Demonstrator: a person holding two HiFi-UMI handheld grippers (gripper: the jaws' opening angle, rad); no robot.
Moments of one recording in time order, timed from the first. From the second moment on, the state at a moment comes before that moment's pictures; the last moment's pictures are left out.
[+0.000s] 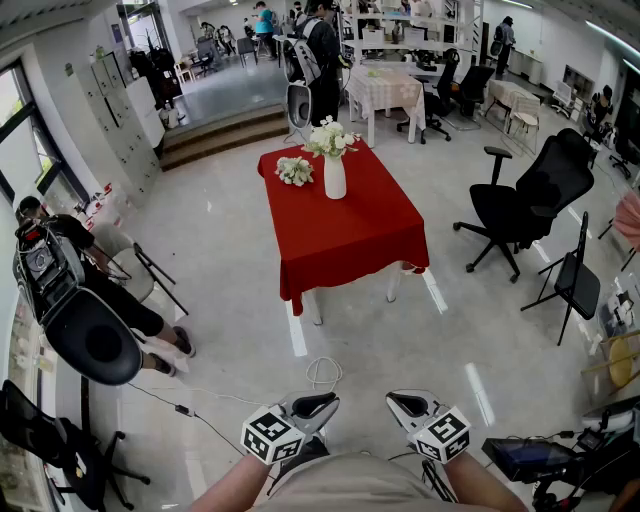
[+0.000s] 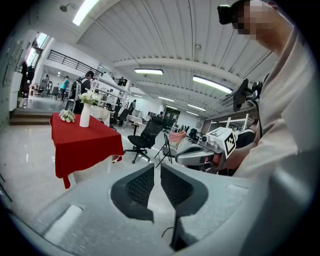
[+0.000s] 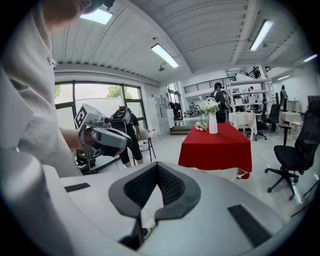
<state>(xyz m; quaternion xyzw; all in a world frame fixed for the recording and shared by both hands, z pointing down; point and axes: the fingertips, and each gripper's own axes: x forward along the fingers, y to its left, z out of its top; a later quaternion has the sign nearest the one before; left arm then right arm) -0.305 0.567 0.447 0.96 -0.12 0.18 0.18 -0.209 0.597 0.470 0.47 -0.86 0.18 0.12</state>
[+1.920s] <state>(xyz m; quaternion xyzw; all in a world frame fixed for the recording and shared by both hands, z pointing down) -0.082 0.185 0.408 0.95 -0.23 0.15 0.13 0.066 0.220 0.435 0.52 -0.84 0.12 0.11</state>
